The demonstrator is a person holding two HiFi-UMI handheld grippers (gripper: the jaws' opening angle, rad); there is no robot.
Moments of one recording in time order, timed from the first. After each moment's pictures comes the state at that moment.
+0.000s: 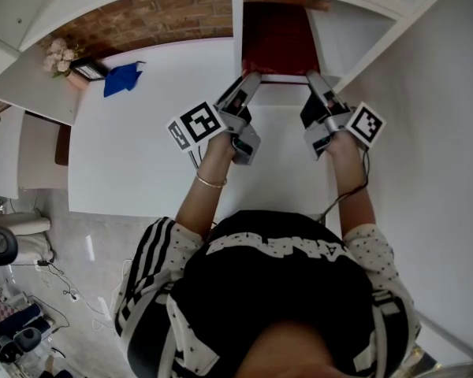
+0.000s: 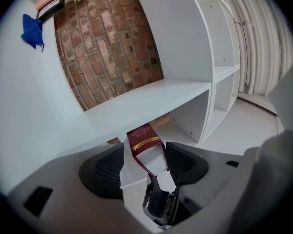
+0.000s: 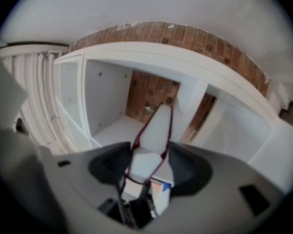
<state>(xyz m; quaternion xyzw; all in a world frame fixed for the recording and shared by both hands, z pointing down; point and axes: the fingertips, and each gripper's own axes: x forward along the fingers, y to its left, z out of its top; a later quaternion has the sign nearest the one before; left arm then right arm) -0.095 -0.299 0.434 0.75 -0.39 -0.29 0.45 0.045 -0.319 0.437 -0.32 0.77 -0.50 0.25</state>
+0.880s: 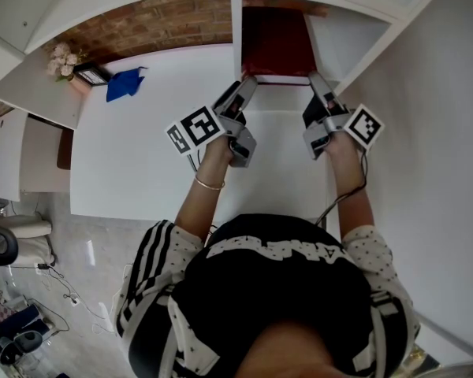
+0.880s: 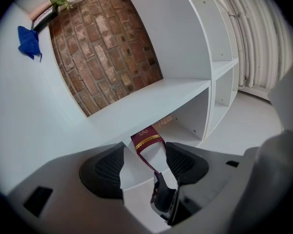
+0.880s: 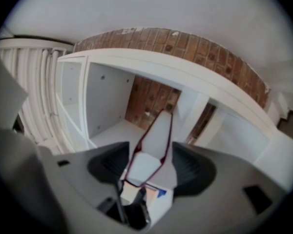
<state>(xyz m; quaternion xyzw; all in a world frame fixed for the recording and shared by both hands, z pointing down) -0.106 -0.301 0.435 0.76 -0.41 -0.27 0.43 0.054 -0.329 0.430 -0.35 0.77 -0.47 0.26</state>
